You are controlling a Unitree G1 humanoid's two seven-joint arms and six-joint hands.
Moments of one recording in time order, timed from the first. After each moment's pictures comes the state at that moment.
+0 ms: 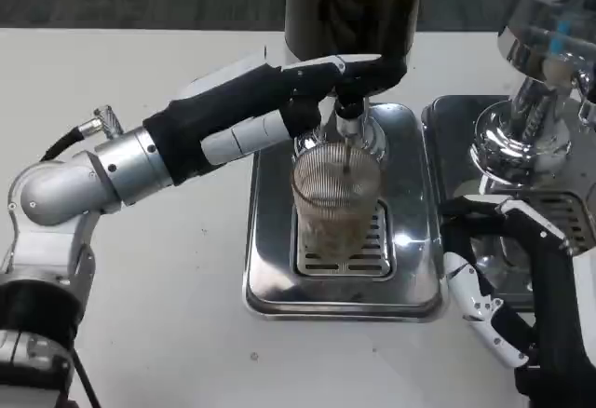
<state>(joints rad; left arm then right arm) -0.70 0.36 -0.05 0.88 -0.19 -0.72 -1.02 0.36 -0.09 0.13 -0.04 -0.56 -0.54 -0.48</state>
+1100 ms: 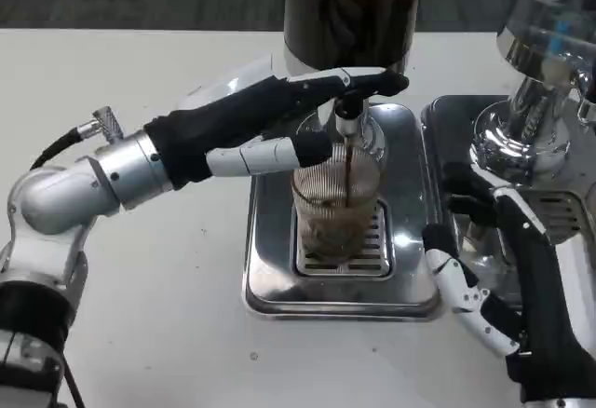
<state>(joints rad) -0.70 0.40 -0.12 0.90 -0.12 -0.86 -0.92 0.32 -0.09 0.13 -0.04 -0.47 -0.50 -0.35</state>
